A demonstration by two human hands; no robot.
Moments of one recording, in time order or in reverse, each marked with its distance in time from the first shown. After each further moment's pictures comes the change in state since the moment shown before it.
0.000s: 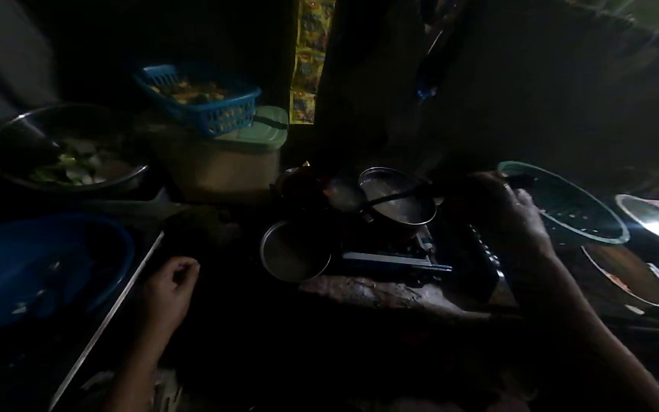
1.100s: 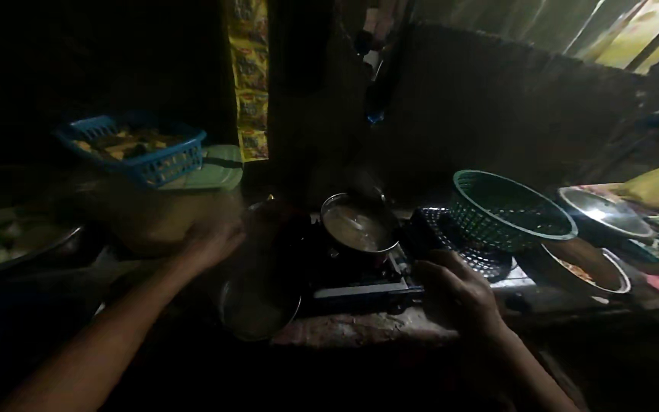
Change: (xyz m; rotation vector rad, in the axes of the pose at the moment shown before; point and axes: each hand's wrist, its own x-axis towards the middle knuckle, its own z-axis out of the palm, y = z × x) left_hand 0.172 0.142 0.079 0.425 -0.658 0.355; right_hand -0.048 0.061 -0.039 -0.965 -0.065 -0.821
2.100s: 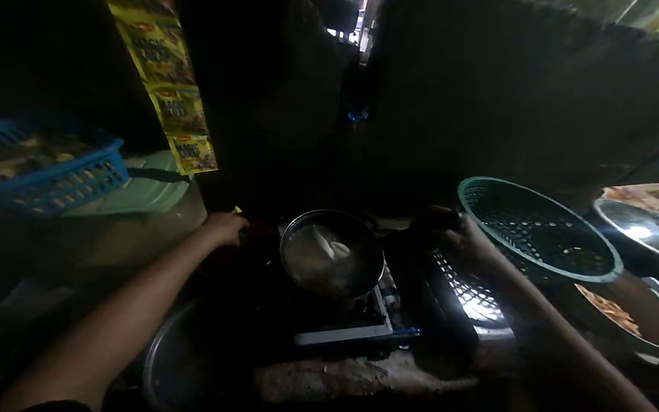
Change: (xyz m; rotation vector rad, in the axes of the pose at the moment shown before) left_hand 0.188 0.040 0.048 0.293 -0.412 -0.130; right_hand 0.106 0.147 -0.013 0.499 -0.397 0.846
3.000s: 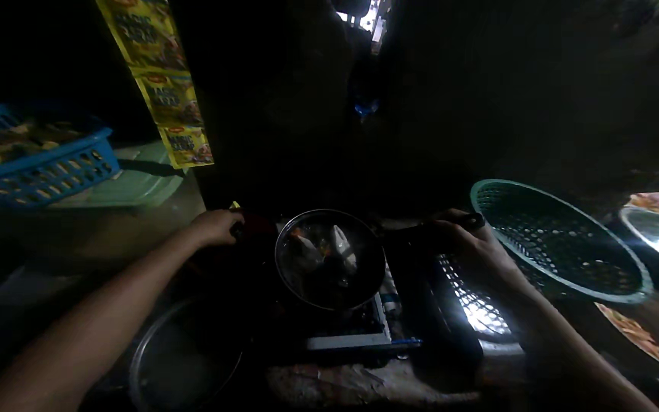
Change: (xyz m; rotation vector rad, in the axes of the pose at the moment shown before) left_hand 0.006 -0.016 0.012 -0.183 0.075 0.038; right_hand 0.021 0.053 0.000 0.396 0.059 -0.071
